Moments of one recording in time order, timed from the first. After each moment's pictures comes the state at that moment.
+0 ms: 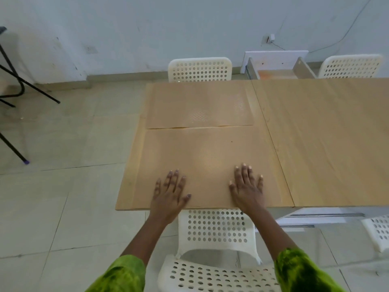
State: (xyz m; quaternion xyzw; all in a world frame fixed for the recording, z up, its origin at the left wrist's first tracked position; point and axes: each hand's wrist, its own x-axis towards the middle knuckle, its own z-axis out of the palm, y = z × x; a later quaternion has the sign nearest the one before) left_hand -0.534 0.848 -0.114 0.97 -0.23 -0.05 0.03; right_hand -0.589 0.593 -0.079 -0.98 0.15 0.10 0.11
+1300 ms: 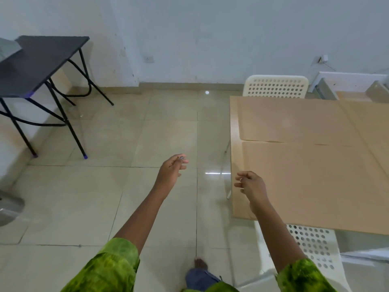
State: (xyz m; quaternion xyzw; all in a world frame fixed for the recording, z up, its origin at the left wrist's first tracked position) left_hand -0.415 1.151 0.005 0.77 0.04 -0.11 0.63; right_hand -0.474 0.934 -0.012 -0.71 0.33 0.01 0.62
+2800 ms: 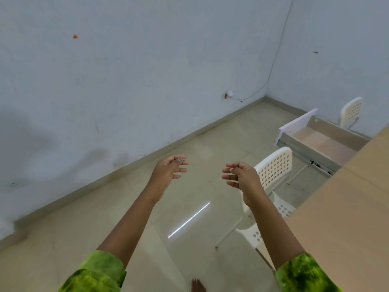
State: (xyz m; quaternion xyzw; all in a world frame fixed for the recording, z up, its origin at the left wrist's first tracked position) left_hand 0.340 0.948 0.085 0.69 -0.27 -0.31 0.60; right_hand 0.178 0.812 0.078 -0.55 0.44 -0.26 0.67
